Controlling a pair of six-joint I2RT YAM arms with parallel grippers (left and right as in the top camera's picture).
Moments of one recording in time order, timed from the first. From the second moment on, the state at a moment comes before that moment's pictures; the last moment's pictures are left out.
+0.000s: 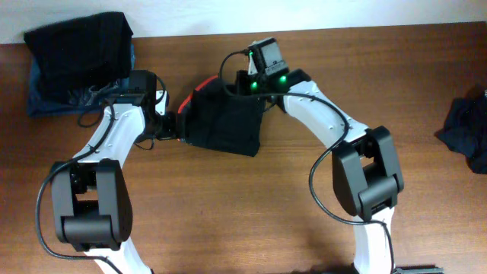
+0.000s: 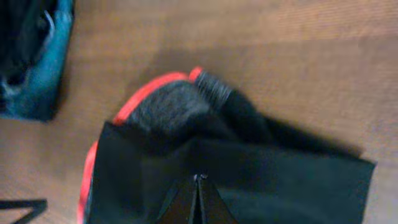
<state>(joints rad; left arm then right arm) -0.05 1.96 1.39 -0.76 0.05 -0.07 0.41 2.17 1.74 -0.42 -0.24 0.49</state>
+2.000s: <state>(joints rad) -0.05 1.96 1.39 -0.77 0.05 -0.07 0.23 1.97 1.75 -0.91 -0.20 0.40</state>
